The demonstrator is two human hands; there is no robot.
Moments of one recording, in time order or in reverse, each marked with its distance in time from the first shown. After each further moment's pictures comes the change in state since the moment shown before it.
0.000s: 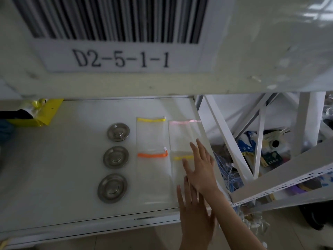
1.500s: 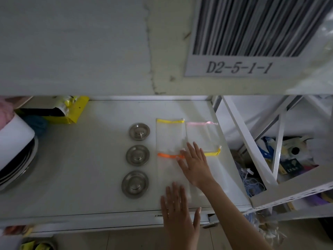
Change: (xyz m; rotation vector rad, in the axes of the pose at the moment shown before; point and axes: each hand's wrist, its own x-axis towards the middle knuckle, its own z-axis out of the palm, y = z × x) left_hand -0.036 -0.085 -0.003 0.065 0.342 -0.197; right_hand 0.018 -0.054 0.036 -0.096 -0.227 -0.166
